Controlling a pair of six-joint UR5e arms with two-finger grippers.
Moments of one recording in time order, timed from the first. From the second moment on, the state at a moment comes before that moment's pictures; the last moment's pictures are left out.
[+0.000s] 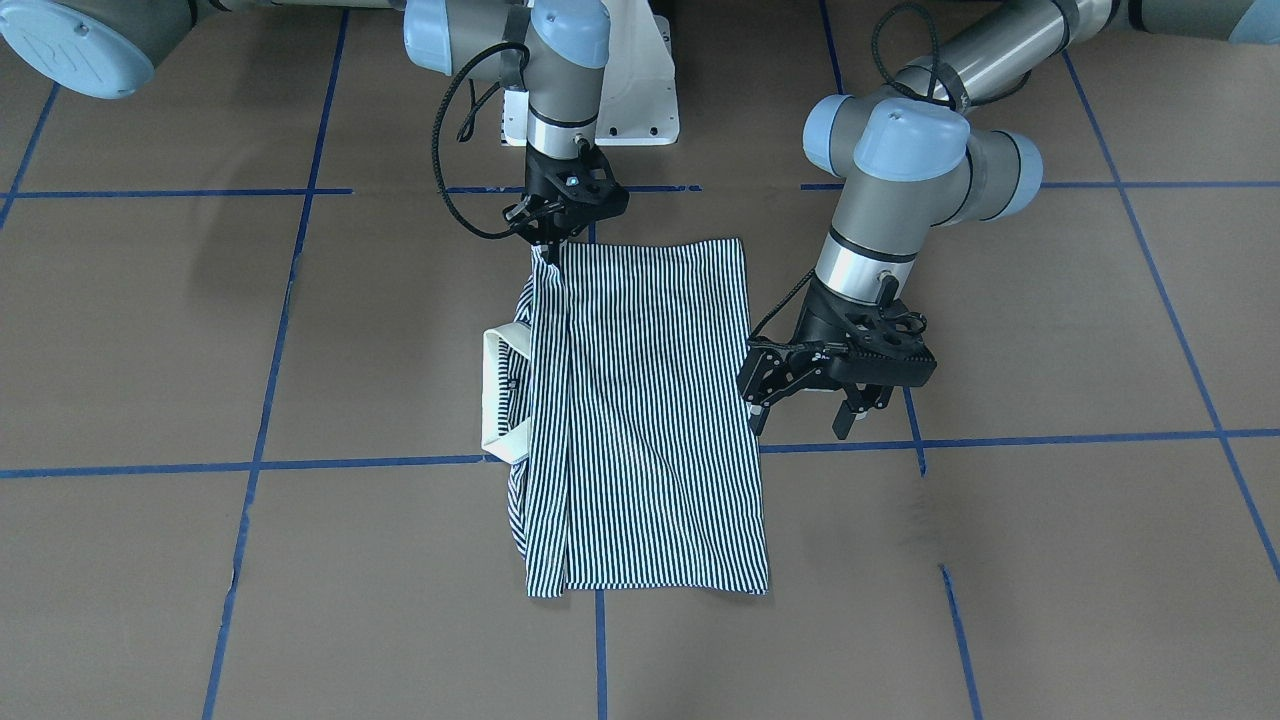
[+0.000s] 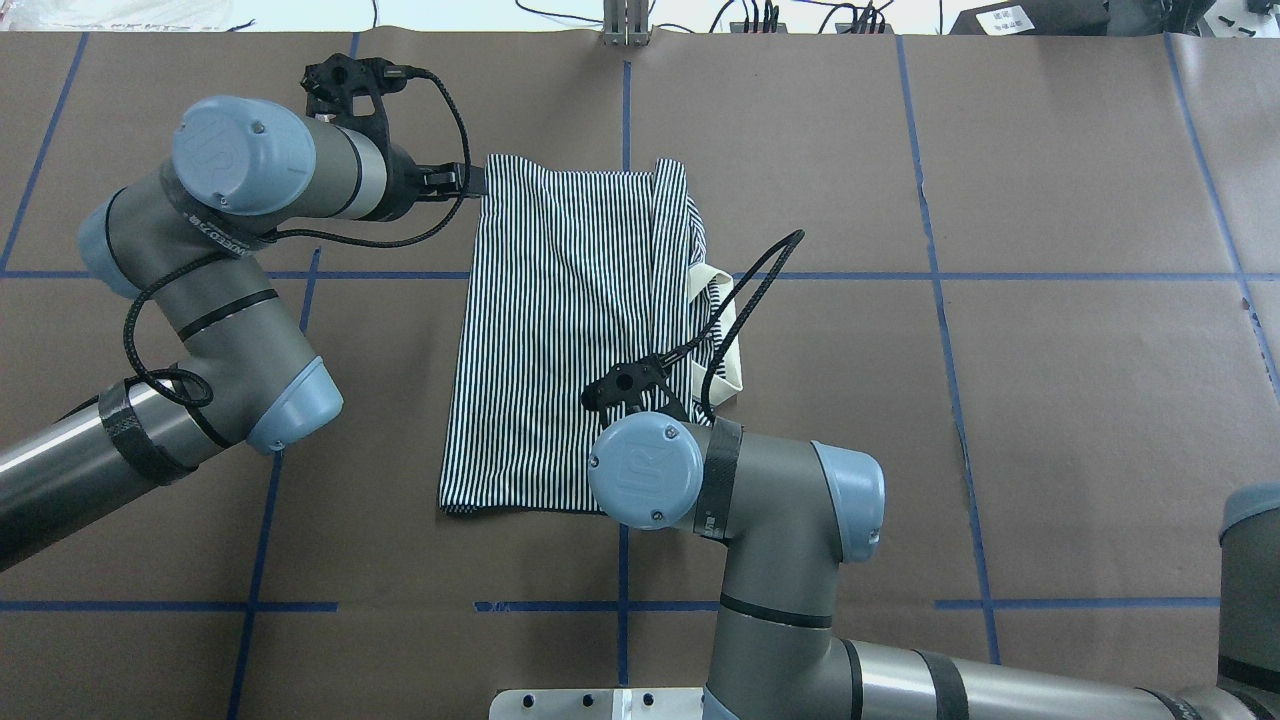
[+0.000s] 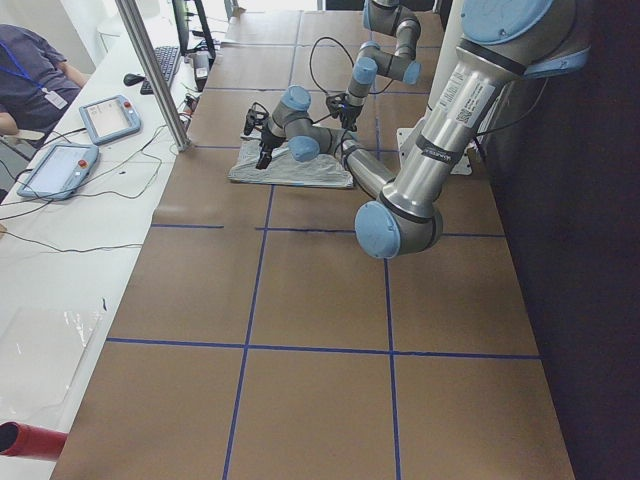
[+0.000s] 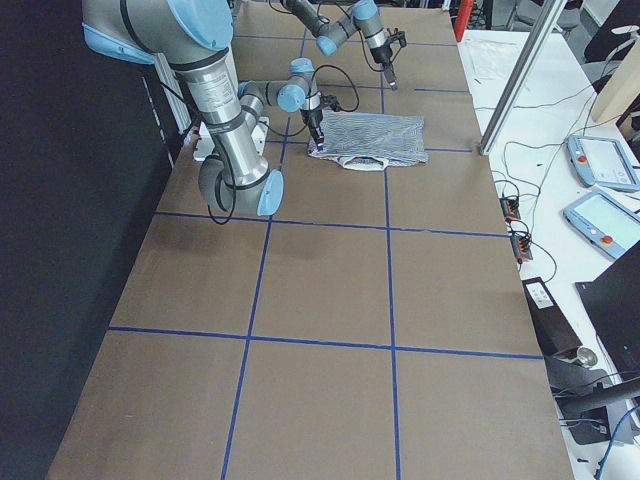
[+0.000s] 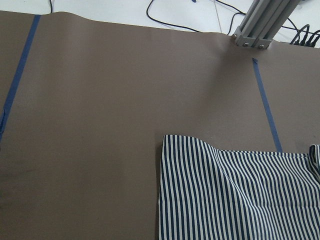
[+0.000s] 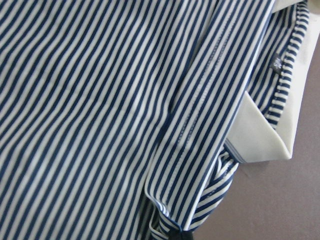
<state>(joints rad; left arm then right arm) -0.75 -2.13 -1.58 -2.08 -1.70 -1.15 0.30 -0.89 1.72 -1.75 1.54 0.95</state>
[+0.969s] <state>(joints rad) -0.75 -2.13 -1.57 -2.08 -1.70 -1.15 0.33 -1.06 1.88 -1.75 1.66 1.05</state>
